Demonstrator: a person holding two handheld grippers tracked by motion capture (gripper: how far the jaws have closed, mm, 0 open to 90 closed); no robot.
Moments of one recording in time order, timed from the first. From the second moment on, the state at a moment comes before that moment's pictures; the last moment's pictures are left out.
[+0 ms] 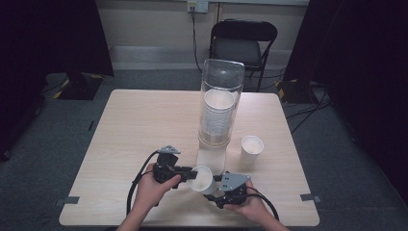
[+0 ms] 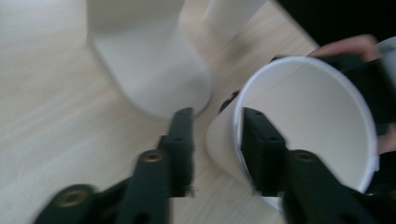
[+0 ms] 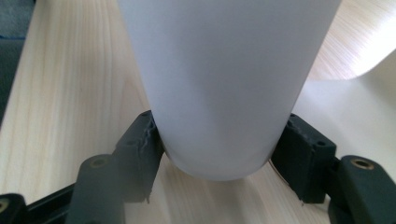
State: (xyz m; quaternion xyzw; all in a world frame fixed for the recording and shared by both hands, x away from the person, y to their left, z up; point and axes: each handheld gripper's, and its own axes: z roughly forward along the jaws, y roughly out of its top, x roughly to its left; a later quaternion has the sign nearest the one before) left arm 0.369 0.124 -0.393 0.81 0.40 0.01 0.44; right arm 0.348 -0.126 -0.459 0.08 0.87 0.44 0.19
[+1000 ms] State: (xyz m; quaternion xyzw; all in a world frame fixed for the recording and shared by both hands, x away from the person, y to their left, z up) left arm 0.371 0.172 -0.381 0.81 0.44 0.06 0.39; right arm 0.360 -0.206 -0.464 0.25 0.87 0.39 0.17
